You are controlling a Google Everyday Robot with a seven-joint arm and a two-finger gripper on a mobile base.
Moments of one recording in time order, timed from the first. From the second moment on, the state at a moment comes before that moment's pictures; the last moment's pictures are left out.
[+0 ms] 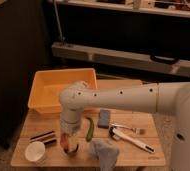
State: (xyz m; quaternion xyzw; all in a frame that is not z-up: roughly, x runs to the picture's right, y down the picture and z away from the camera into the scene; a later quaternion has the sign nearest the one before) arm -0.126 0.229 0.660 -0.42 -0.25 -0.22 0.84
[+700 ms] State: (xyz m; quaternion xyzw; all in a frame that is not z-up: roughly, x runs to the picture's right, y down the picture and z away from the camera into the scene) arm -0.121 0.227 0.667 -0.42 -0.26 -0.22 0.84
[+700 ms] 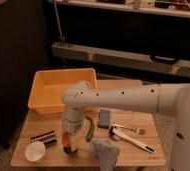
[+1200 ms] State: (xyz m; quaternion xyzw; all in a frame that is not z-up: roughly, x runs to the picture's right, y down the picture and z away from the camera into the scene) arm -0.102 0.208 0.670 -0.44 -0.34 -0.16 0.82
